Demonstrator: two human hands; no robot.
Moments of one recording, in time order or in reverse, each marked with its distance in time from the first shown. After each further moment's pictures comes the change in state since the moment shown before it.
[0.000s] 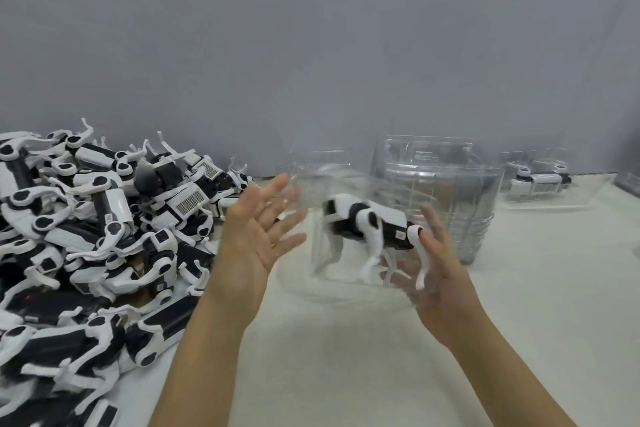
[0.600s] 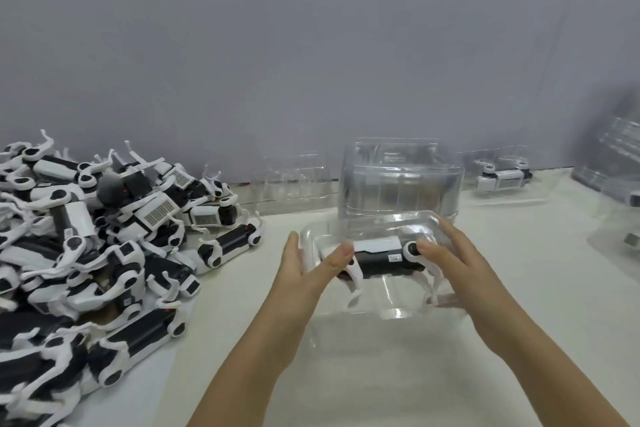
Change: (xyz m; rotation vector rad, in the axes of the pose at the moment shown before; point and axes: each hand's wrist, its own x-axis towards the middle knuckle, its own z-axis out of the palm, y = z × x) left_hand -0.017 -0.058 0.056 0.202 -0.121 -0.286; right_hand -0.033 -0.054 -0.027 -0.641 0.212 -0.038
